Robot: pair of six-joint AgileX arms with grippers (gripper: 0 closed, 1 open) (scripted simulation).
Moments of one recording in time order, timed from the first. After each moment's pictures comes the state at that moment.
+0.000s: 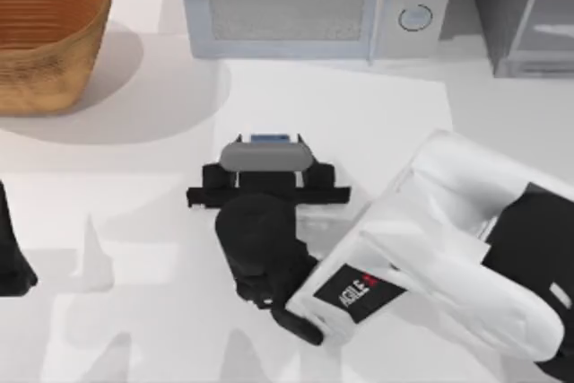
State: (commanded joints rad) left arm 0.00 0.00 0.00 0.00 0.00 0.00; right arm 0.93 2.55 1.27 1.10 0.96 0.15
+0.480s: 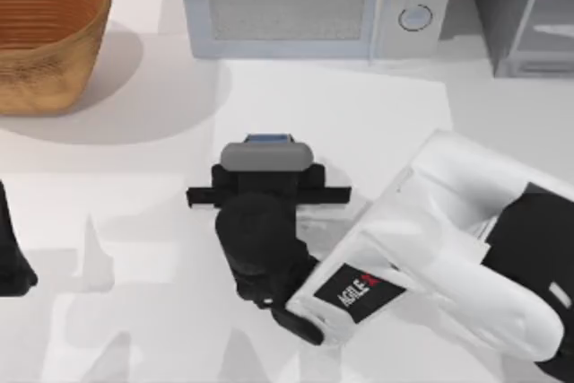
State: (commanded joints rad) left arm 0.00 0.00 0.00 0.00 0.00 0.00; right arm 0.93 2.55 1.27 1.10 0.96 0.15
